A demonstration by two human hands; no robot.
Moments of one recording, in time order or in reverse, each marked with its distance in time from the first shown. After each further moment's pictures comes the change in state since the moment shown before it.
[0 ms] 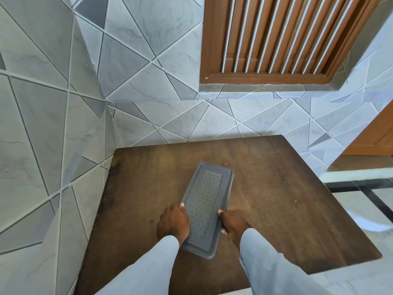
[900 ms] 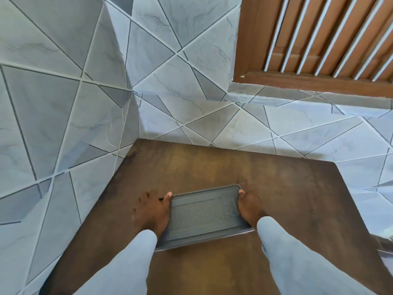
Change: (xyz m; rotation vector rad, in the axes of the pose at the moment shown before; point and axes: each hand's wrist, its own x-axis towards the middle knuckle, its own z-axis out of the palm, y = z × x) left_hand 0.058 0.023 -0.007 0.016 0.199 -0.320; right_hand 0.123 -0.130 -0.038 -0.906 -0.127 -0.533
